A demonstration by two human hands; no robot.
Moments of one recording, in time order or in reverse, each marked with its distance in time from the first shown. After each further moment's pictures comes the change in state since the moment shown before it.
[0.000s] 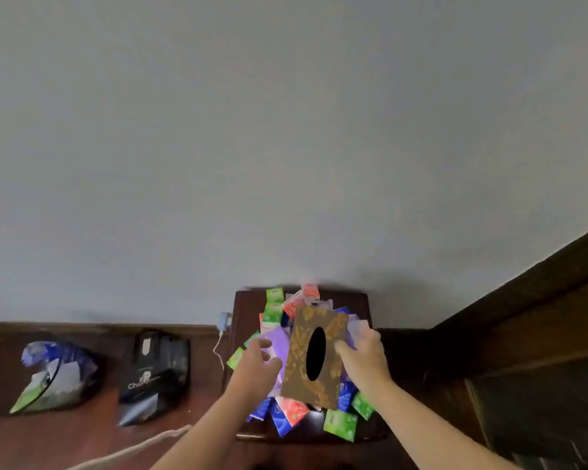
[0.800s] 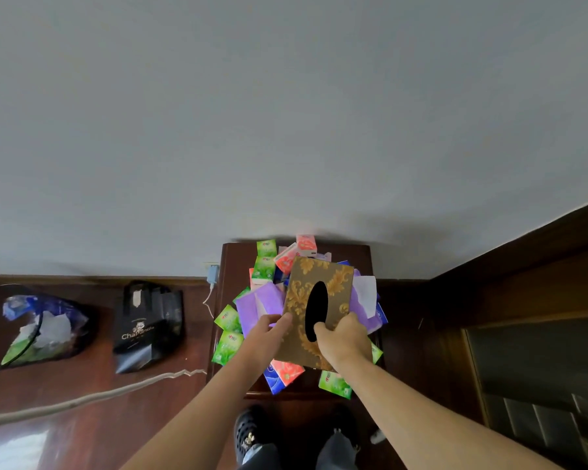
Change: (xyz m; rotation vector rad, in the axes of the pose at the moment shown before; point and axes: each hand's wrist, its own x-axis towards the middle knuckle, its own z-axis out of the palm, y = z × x) left_hand 0.034 -0.023 0.046 -0.182 -0.258 -0.261; right_hand 0.025 0.046 0.059 -0.370 -0.046 0.240
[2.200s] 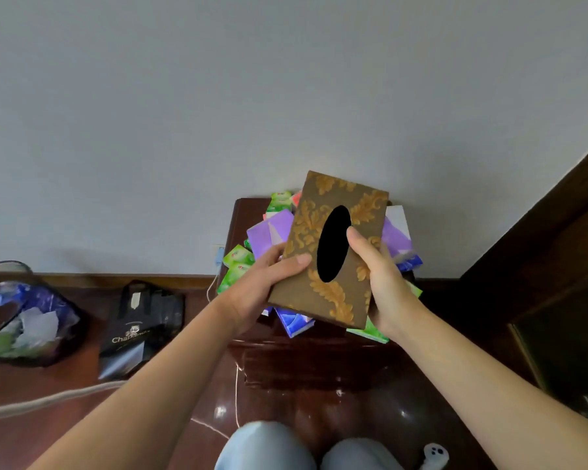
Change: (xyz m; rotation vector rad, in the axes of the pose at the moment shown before) left_hand -0.001 -0.110 -0.001 -0.302 -0.255 0.567; right_hand -0.001 0.093 0.071 1.098 -0.384 -0.465
